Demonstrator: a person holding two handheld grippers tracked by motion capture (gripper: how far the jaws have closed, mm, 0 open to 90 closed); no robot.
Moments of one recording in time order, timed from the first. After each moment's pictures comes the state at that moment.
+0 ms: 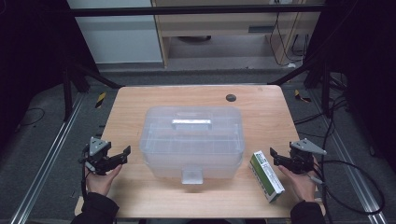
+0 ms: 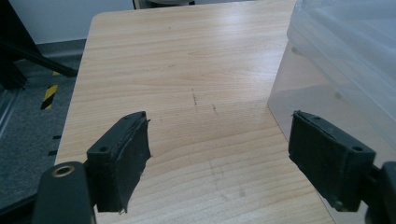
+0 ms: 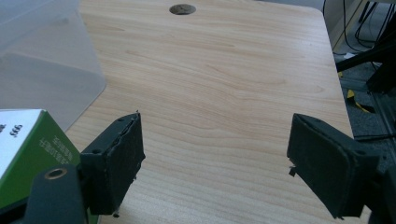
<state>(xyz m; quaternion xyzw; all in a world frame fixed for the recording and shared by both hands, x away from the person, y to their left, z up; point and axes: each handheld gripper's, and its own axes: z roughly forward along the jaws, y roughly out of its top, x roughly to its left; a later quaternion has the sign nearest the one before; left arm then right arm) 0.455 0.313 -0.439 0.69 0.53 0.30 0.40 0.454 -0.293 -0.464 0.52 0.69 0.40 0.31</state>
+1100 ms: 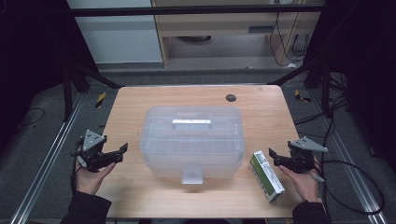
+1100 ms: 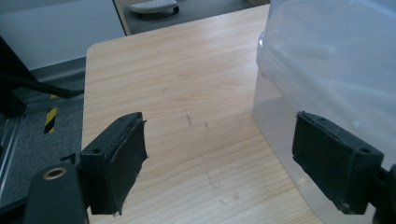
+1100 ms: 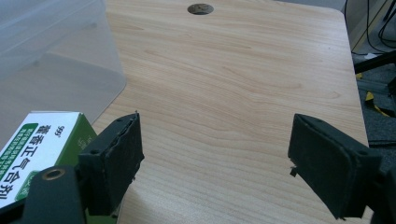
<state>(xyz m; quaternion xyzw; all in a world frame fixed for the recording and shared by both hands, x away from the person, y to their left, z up) 0.448 0.314 -0.391 0.73 0.47 0.31 0.39 0.454 -0.292 -0.454 0.51 0.71 0.40 0.28</state>
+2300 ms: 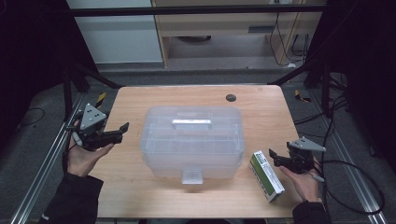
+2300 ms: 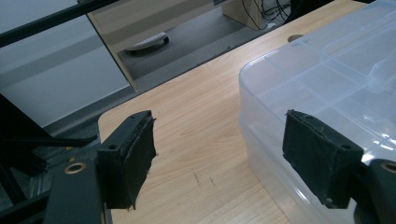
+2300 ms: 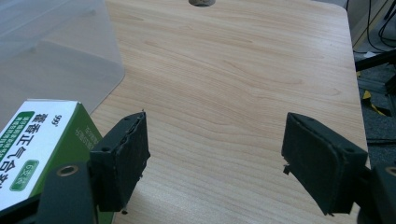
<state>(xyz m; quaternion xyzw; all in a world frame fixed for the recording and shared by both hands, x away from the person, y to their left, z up) 0.463 0.288 -0.308 0.77 0.38 0.35 0.38 0.454 -0.291 -0.455 0.50 0.72 0.39 0.28</state>
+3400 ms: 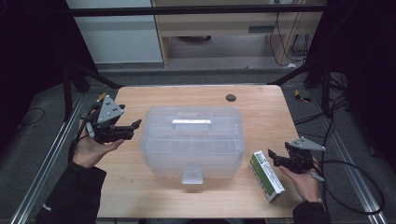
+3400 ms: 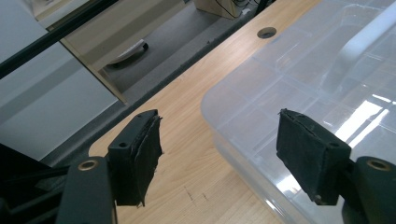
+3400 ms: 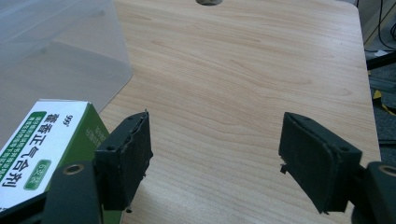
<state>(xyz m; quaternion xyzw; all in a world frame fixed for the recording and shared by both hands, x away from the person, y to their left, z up) 0.469 0.248 -0.283 0.82 0.30 0.34 0.35 0.454 -0.290 -0.454 0.50 0.72 0.39 0.27</state>
